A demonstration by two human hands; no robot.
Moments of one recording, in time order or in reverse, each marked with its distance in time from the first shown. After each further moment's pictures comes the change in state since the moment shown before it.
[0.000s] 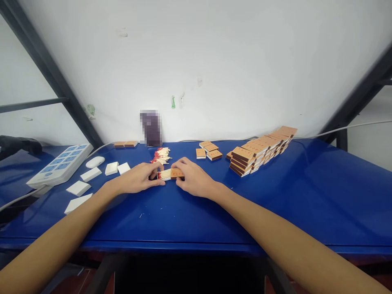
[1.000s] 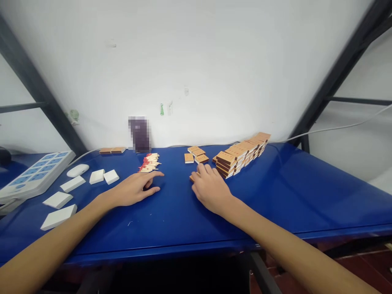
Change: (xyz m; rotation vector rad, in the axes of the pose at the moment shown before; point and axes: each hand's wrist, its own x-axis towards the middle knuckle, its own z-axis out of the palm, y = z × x) left_hand 0.004 0.007 0.017 0.056 0.061 0.105; right_hand -0.058 0.001 -0.034 -0.752 0.003 0.182
